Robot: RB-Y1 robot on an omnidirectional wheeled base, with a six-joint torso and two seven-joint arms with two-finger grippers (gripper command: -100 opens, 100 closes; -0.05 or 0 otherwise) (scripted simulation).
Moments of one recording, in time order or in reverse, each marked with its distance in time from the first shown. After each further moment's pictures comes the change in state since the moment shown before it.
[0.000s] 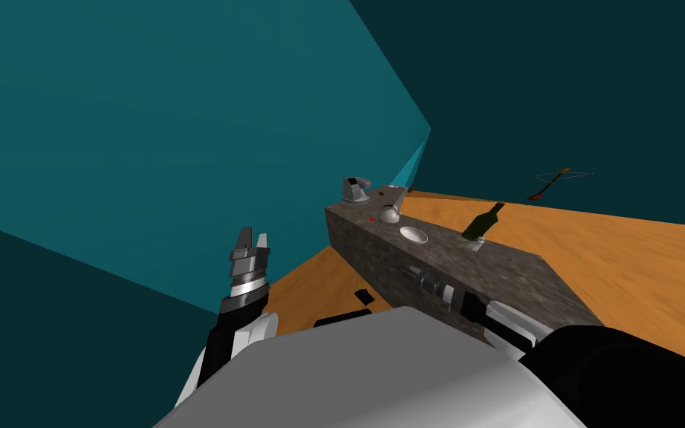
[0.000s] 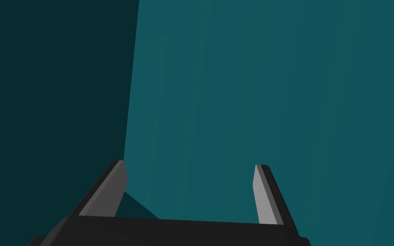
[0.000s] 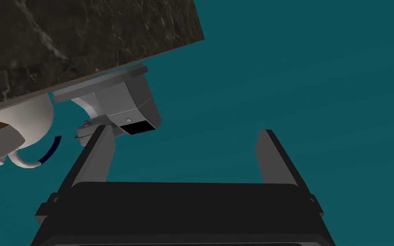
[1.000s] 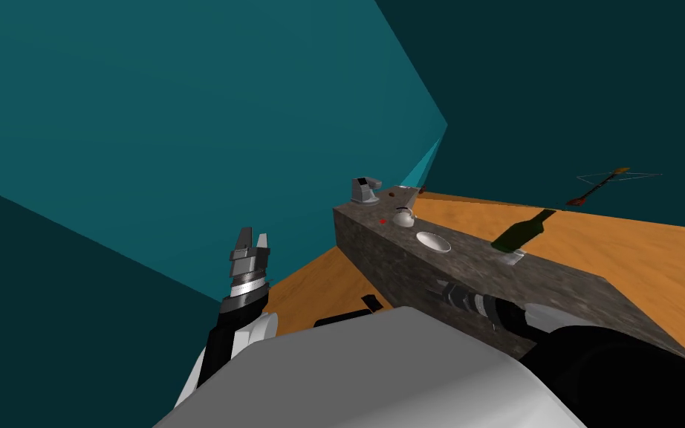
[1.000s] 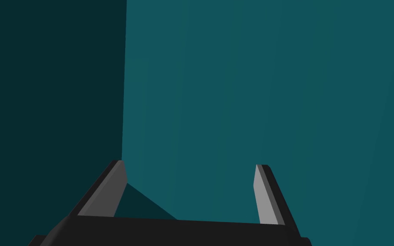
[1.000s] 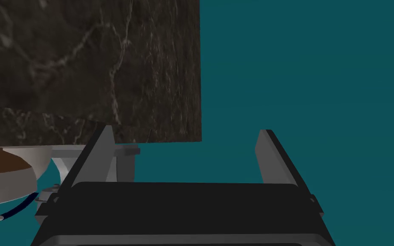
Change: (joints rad) left arm 0.000 0.000 0.000 0.000 0.000 0.000 0.000; right arm 0.030 -0.230 0.046 0.250 0.131 0.014 0.086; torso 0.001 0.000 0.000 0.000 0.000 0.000
